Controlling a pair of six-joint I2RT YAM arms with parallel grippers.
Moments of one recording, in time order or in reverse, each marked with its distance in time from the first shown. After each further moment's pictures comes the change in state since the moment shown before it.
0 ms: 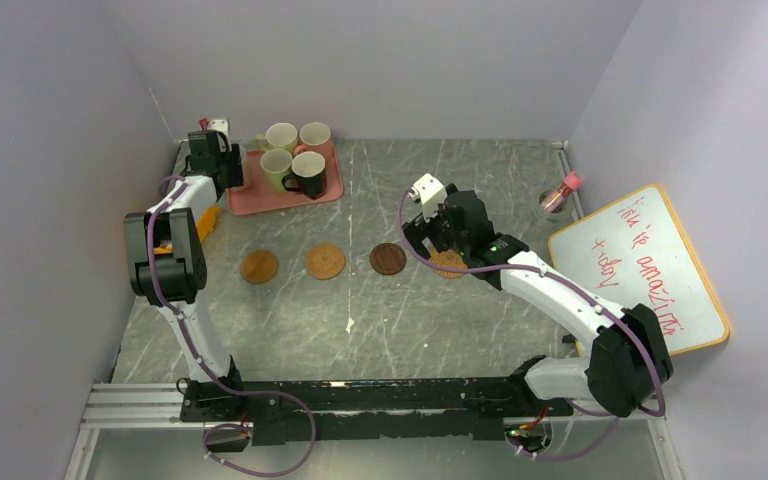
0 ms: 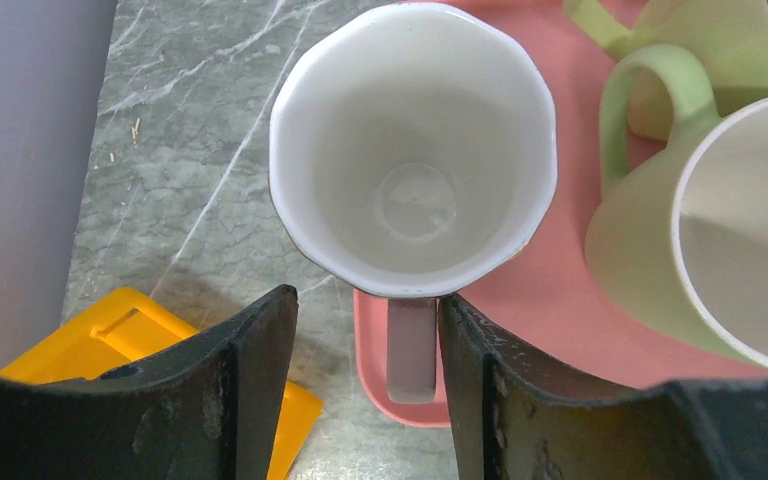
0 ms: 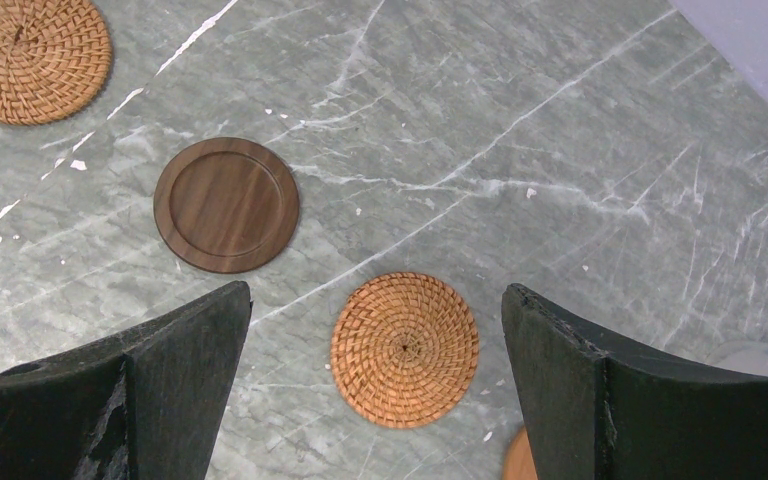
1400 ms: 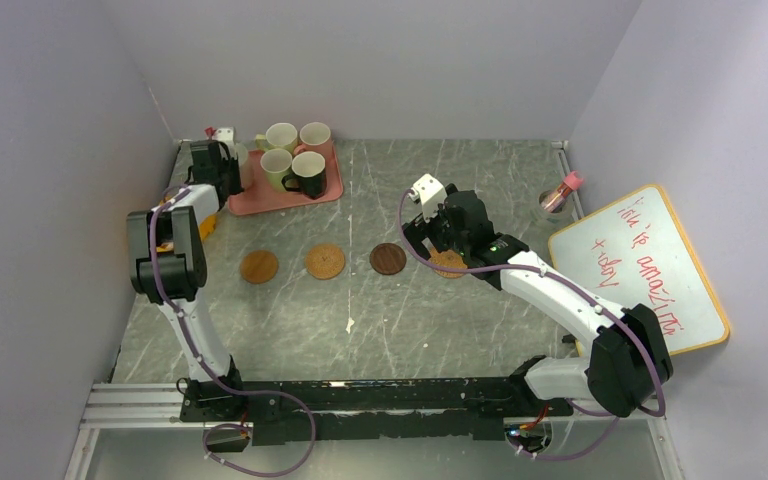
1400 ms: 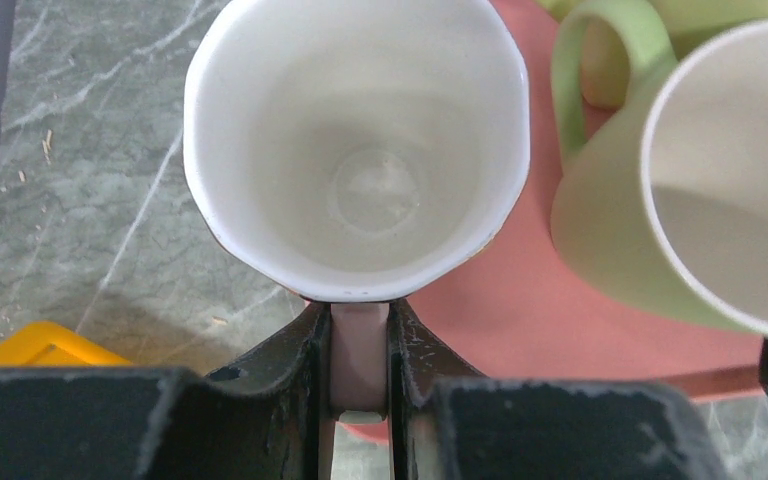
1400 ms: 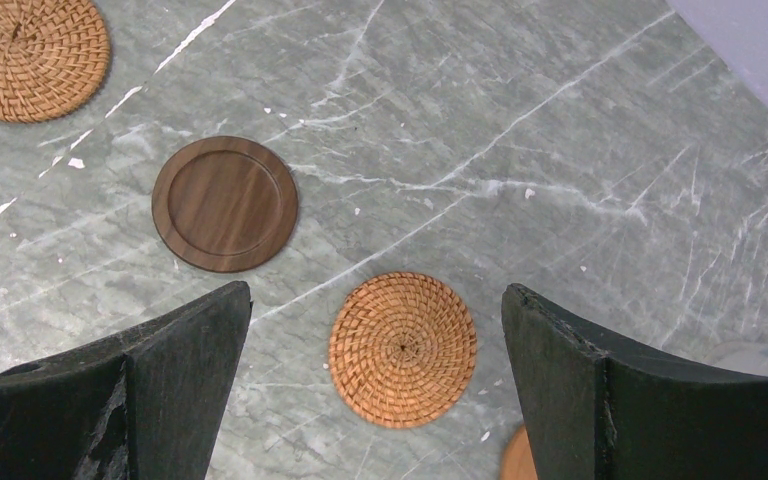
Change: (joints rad) left arm 0.004 0.032 -0.066 0.124 0.118 0.016; right arm 0.000 0.000 0.000 0.000 0.000 -0.007
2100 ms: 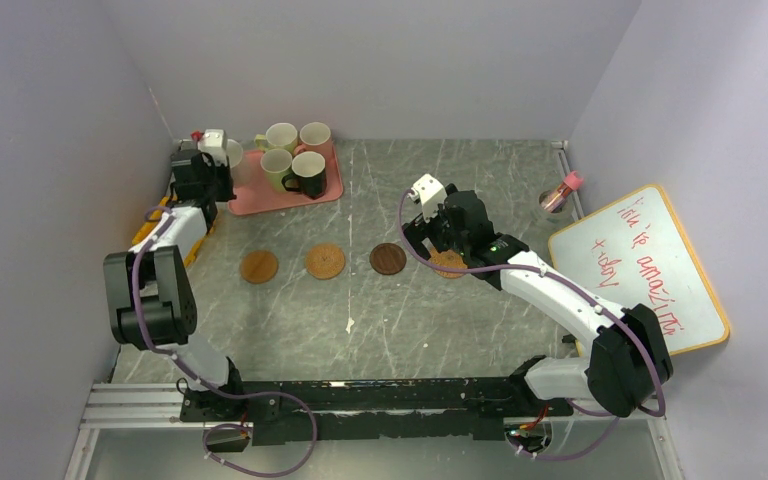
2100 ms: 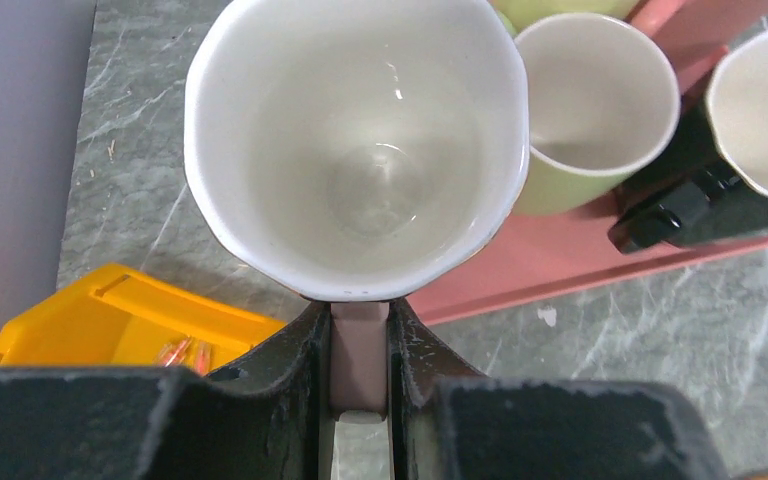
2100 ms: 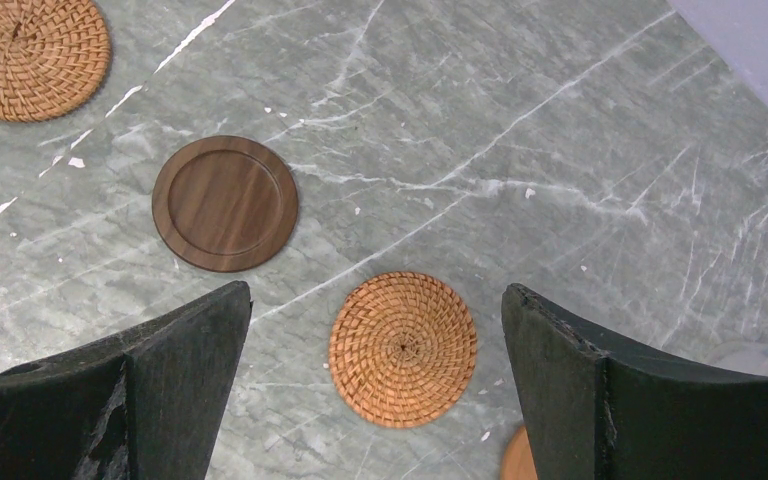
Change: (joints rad) left arm 0.022 -0.321 -0.255 0.058 0.096 0.030; right arm 0.000 0.000 0.000 -0.001 0.000 0.000
